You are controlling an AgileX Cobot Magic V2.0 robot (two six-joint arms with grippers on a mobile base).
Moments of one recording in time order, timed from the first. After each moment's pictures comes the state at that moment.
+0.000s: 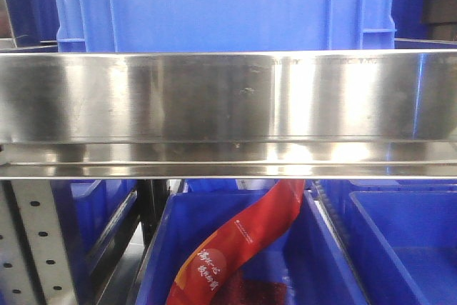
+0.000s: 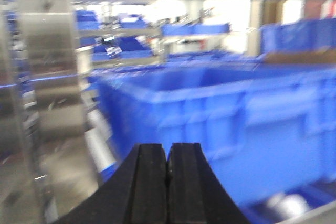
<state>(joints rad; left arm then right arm) -0.37 0.34 -0.34 -0.06 -0.02 0.13 0.11 0.00 0.00 0.08 -0.03 -0.06</state>
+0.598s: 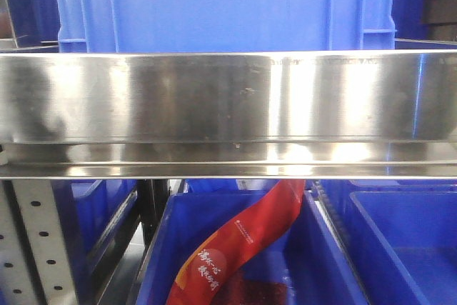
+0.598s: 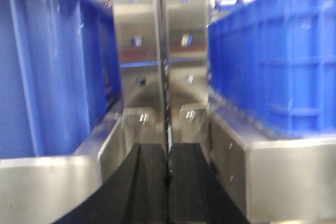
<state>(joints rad) -0.05 0.01 -0.01 -0.04 0.00 0.13 0.11 0.00 0.00 0.08 -0.03 -0.06</state>
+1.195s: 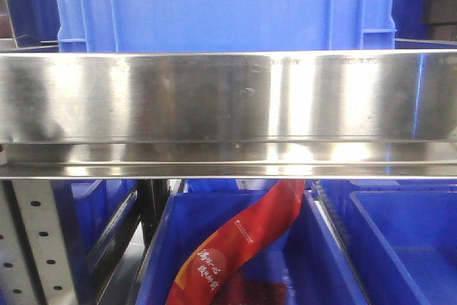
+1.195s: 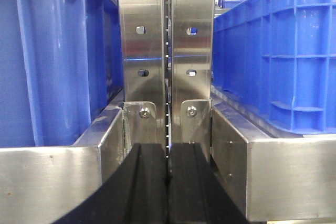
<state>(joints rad) -0.05 0.01 0.00 -0.08 0.00 0.13 0.11 0.00 0.00 0.08 -0.03 -0.06</state>
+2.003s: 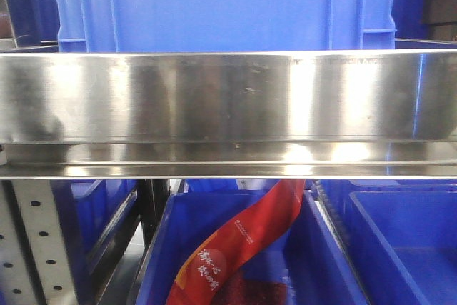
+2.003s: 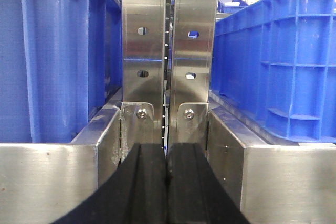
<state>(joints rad) -0.05 0.01 0.00 -0.06 0.00 0.06 0.11 0.00 0.00 0.08 -0.03 -0.06</state>
